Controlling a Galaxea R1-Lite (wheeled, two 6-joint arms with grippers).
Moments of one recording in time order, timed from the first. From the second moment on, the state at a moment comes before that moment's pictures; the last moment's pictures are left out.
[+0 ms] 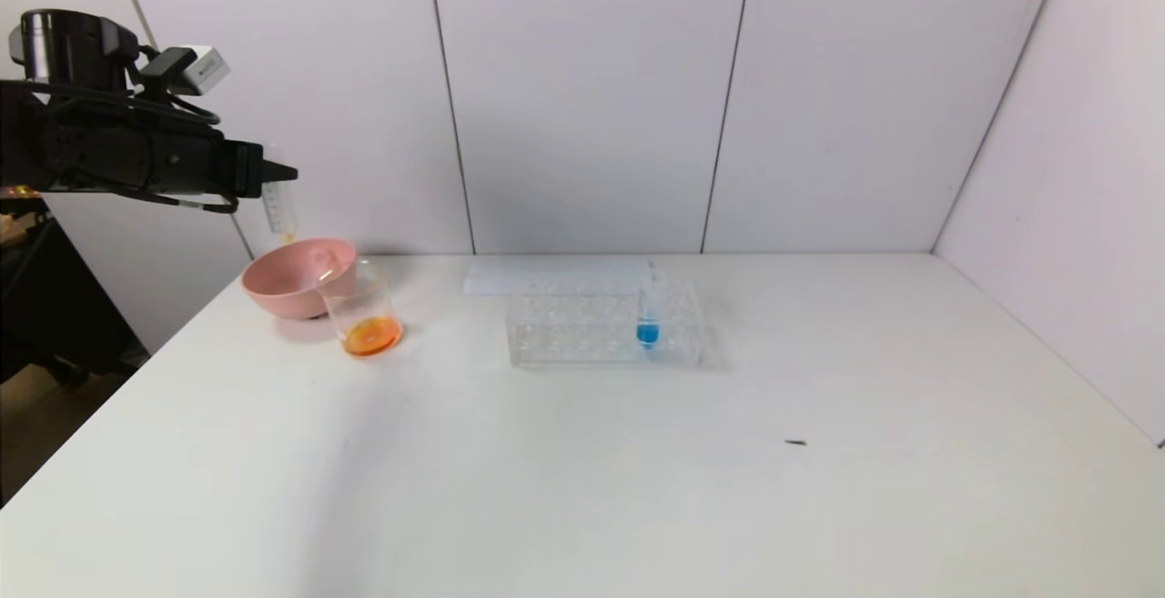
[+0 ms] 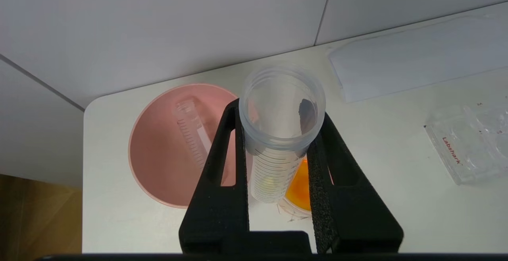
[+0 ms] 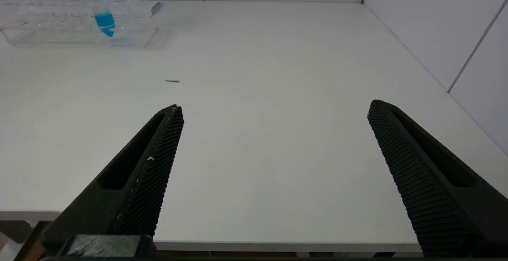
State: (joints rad) left arm 0.17 1.92 -1.67 0.14 -0.40 0.19; right arm 0.00 0.00 0.00 0.00 0.00 0.00
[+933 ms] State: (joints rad) left arm 0.19 2.08 -1.68 -0.01 -0.29 0.15; right arm 0.00 0.00 0.00 0.00 0.00 0.00
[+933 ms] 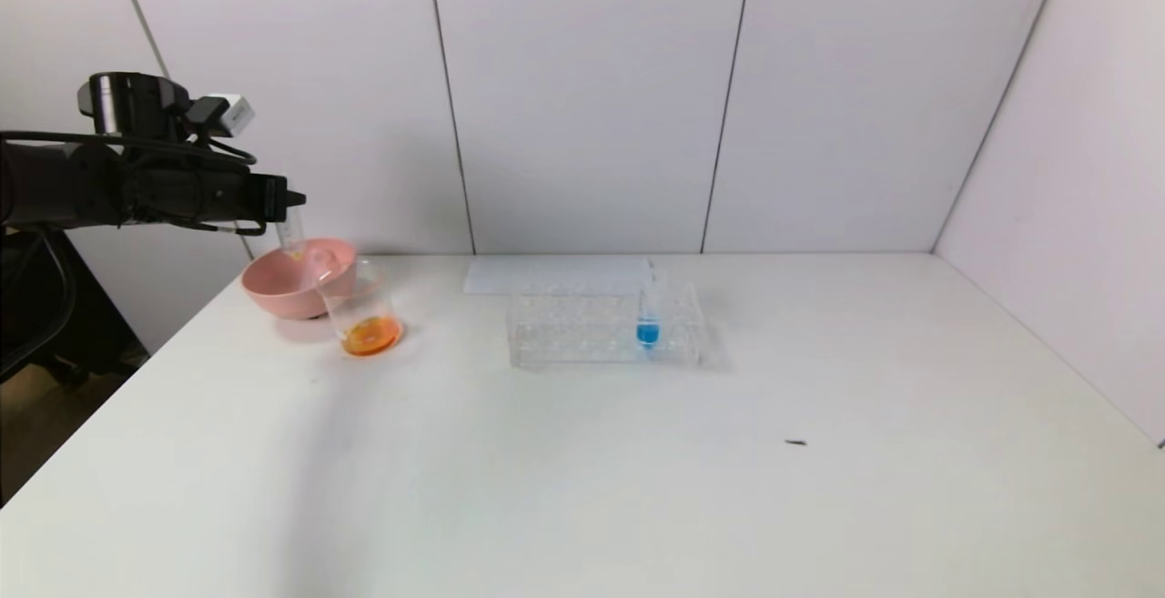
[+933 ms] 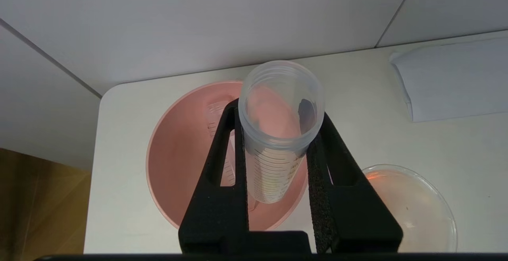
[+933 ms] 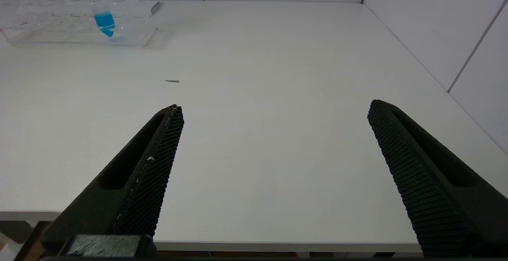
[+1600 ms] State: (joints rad) left arm 0.19 2.20 -1.77 -0.01 -0.30 0.13; right arm 0.00 0.00 0.00 0.00 0.00 0.00
